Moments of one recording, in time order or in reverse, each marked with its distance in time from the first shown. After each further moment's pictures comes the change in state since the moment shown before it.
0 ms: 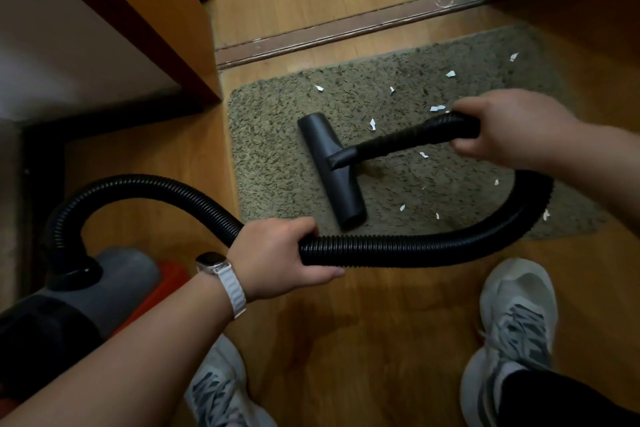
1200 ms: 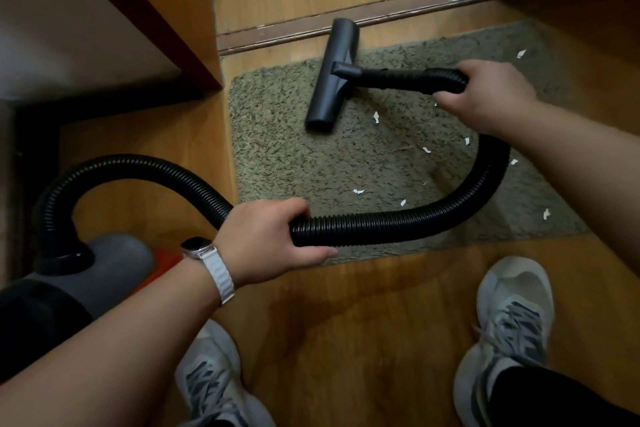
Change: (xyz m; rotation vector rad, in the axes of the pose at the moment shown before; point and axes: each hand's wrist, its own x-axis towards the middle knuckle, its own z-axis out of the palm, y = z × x) left_hand 0.000 -0.003 -0.011 0.014 0.043 -0.082; right_hand 0.052 -0.005 0.021 0.291 0.102 0.336
